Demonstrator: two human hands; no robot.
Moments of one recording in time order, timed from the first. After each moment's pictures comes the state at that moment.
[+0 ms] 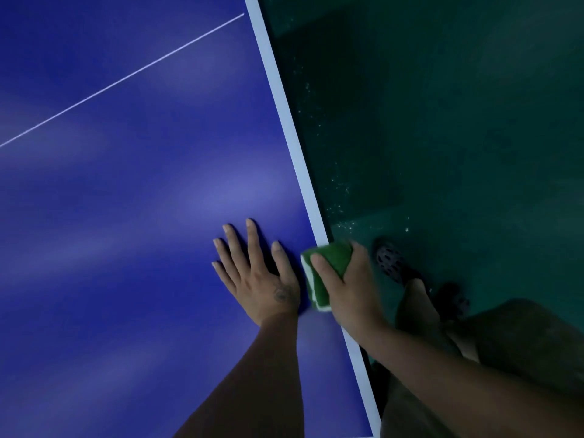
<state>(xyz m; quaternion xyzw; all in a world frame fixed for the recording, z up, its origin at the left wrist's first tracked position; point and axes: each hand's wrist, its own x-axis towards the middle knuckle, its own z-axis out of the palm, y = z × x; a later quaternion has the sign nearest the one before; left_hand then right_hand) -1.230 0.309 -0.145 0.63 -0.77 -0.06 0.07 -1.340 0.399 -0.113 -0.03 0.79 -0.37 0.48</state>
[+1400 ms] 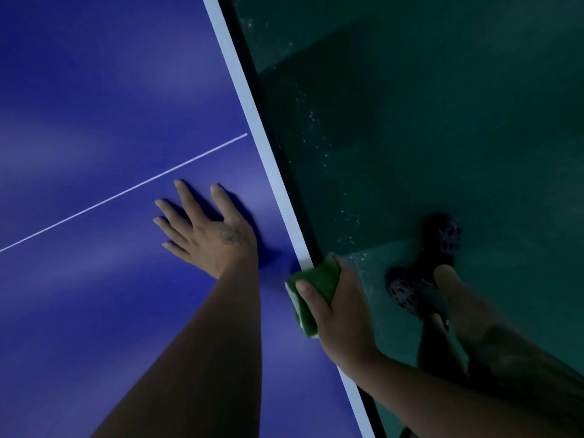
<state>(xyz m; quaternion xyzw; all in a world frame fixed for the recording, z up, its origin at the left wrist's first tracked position) -1.402 0.041 -0.144 0.77 -0.63 -0.08 0.06 -1.442 0.243 -0.110 -0.03 0.77 -0.39 0.50</state>
